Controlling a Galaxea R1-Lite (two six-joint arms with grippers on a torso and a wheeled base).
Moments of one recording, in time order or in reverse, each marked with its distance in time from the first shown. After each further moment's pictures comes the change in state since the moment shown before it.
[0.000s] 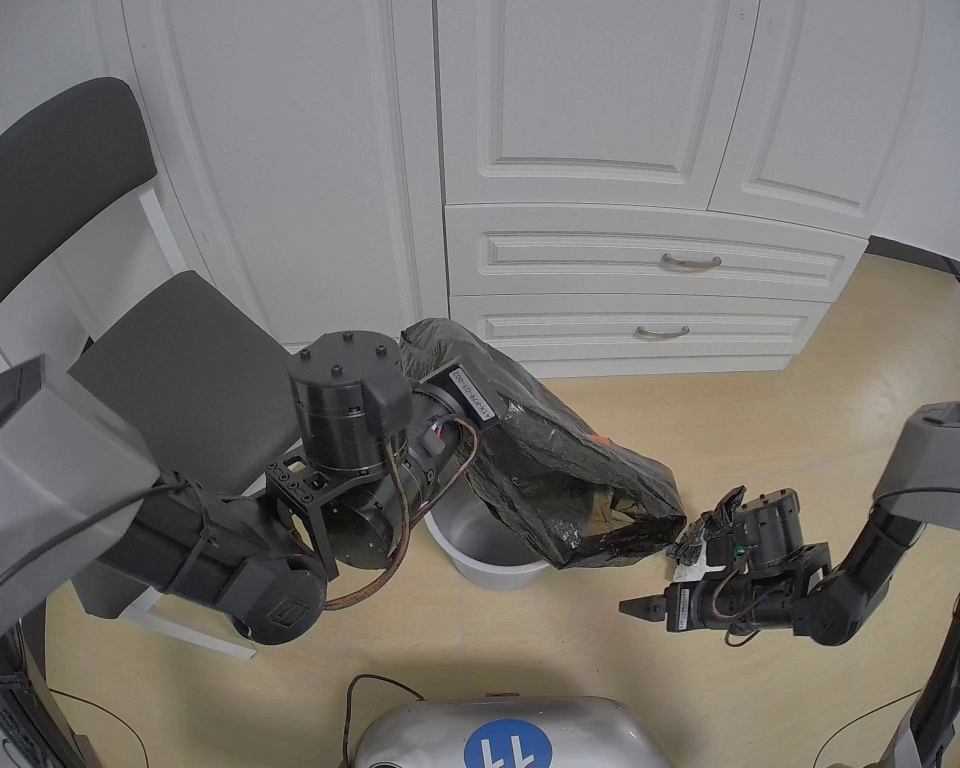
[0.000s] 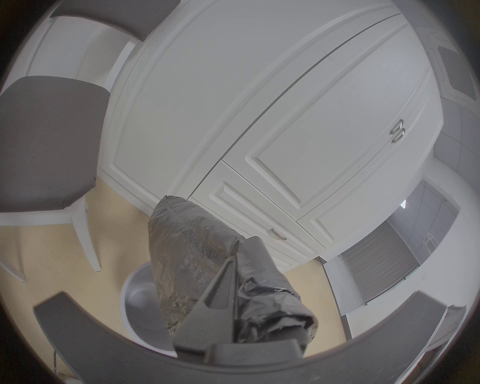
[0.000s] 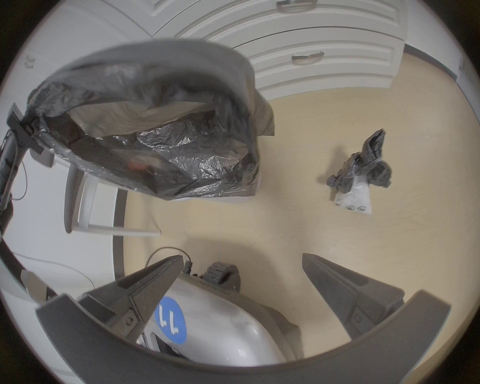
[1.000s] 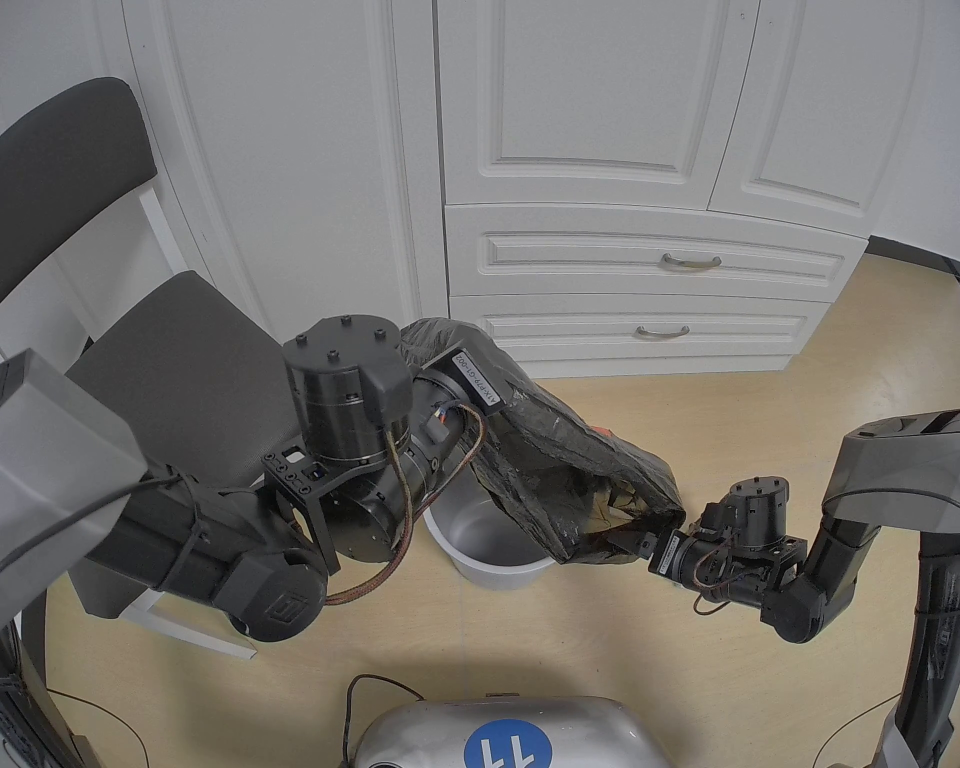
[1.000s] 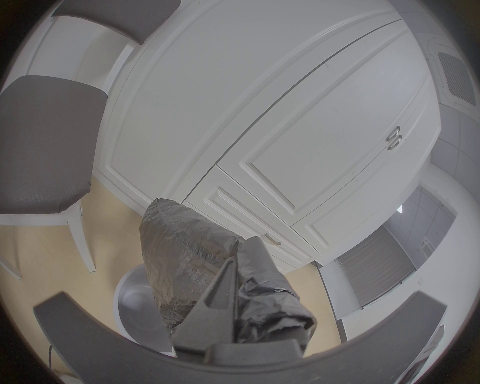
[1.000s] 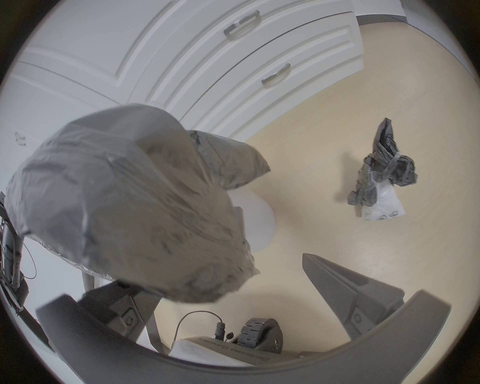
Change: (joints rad) left arm -0.013 -0.016 -0.024 0.008 0.011 -0.008; right arm -0.049 0.199 -0.088 -0.386 0.019 0.299
